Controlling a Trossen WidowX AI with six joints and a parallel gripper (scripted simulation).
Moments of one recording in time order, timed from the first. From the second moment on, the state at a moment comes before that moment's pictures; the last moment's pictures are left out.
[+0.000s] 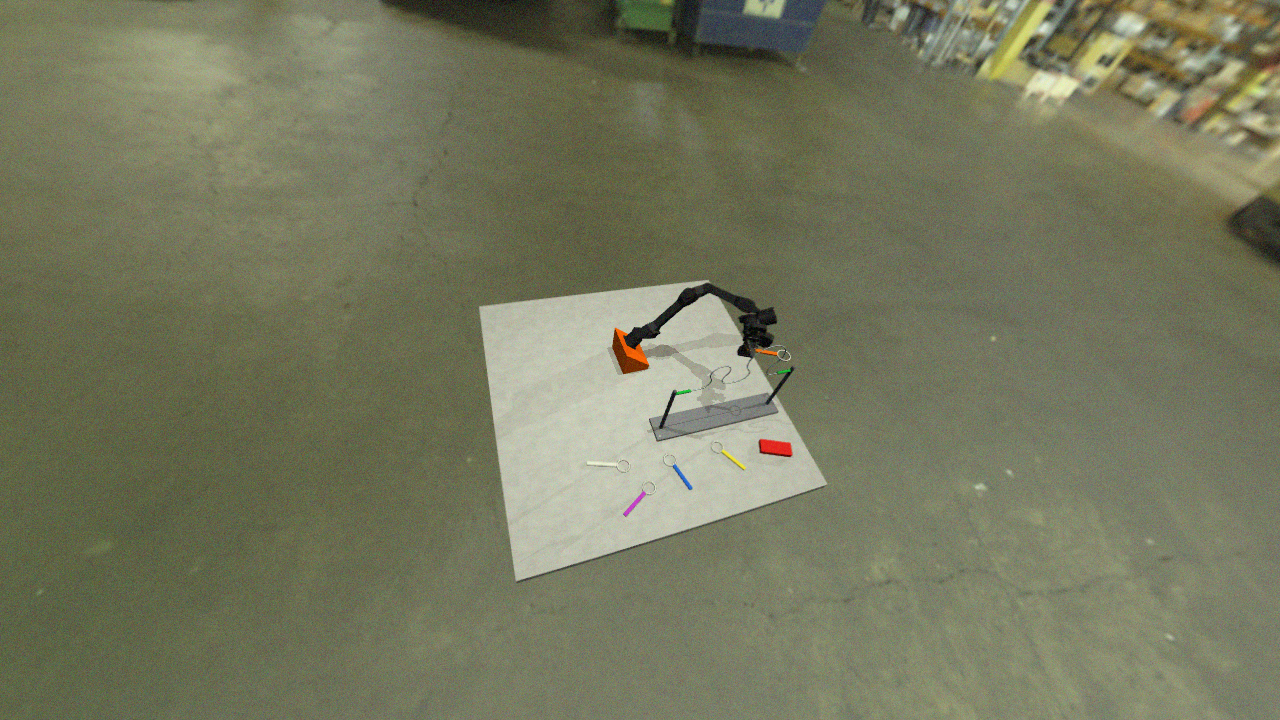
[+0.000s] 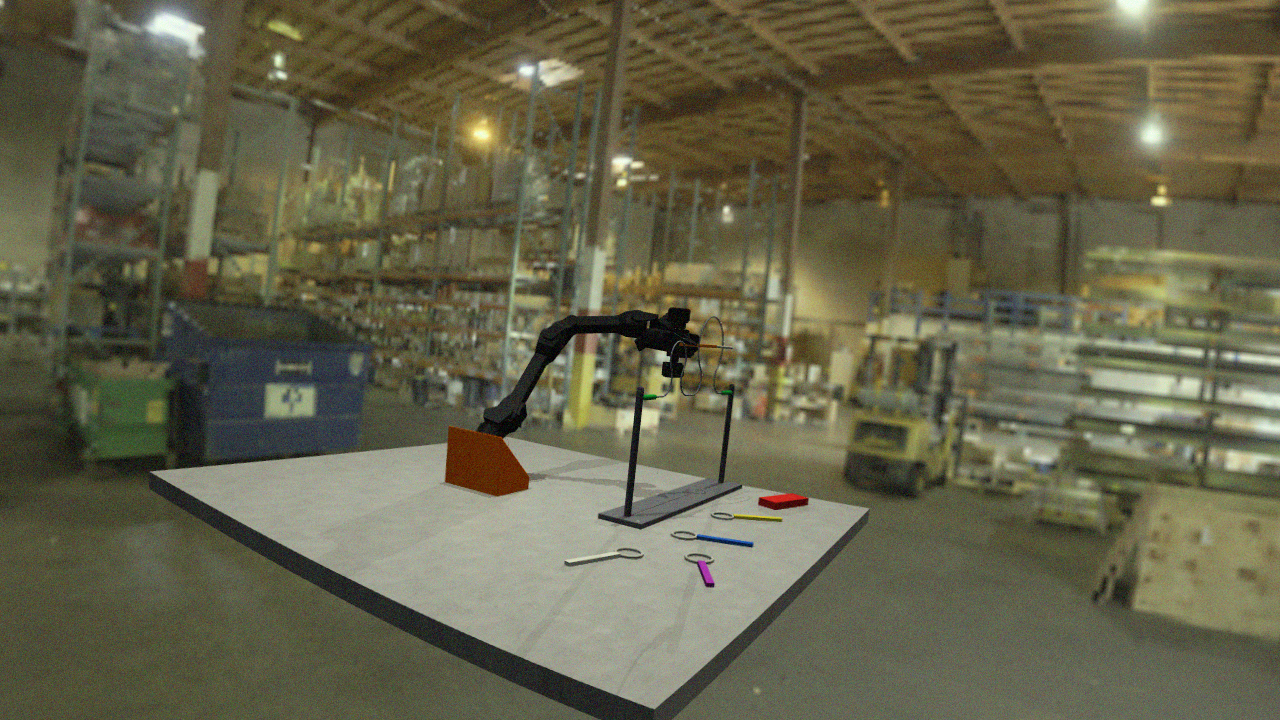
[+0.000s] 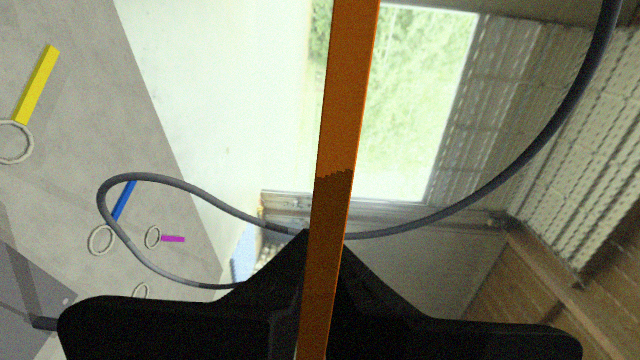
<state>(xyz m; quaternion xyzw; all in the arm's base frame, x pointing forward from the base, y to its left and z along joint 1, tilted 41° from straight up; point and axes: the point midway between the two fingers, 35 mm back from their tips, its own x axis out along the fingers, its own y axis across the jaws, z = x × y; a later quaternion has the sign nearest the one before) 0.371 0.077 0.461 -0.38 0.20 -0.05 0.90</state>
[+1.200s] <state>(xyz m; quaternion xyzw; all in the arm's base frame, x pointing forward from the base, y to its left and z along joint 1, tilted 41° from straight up) 0.371 0.092 0.452 -0.17 0.21 0.01 0.96</state>
